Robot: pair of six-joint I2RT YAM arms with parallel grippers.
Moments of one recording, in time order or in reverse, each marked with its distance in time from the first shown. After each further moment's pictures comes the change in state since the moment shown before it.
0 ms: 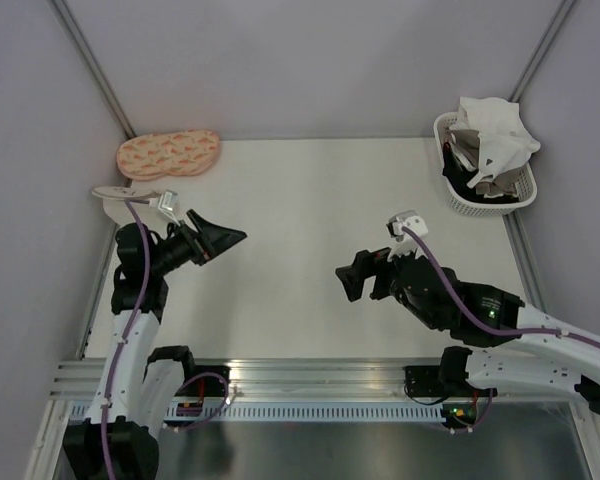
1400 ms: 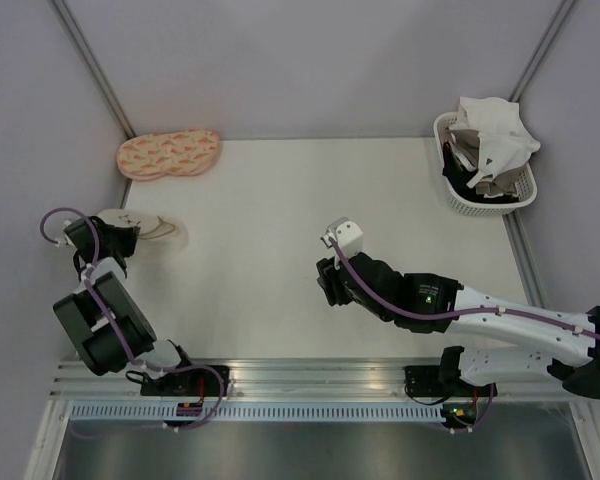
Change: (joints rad) left arm 0.505 0.623 0.080 0.130 -0.583 -0.043; right arm 0.026 0.249 0.043 0.028 -0.071 -0.148
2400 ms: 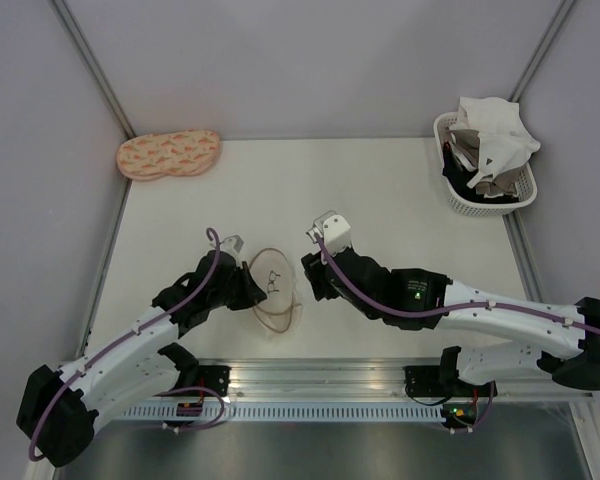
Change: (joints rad) left arm -1.240 -0.560 -0.216 -0.513 -0.210 0.141; right arm 0.048 0.093 0.123 -0.002 0.077 -0.034
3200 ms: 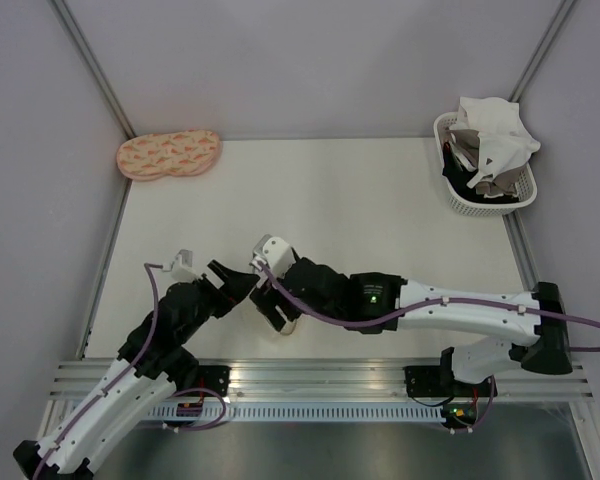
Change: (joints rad) left arm 0.000 -0.604 -0.162 -0.068 -0.259 -0.389; right arm 0.095 0.252 0.130 0.104 -0.304 -0.135
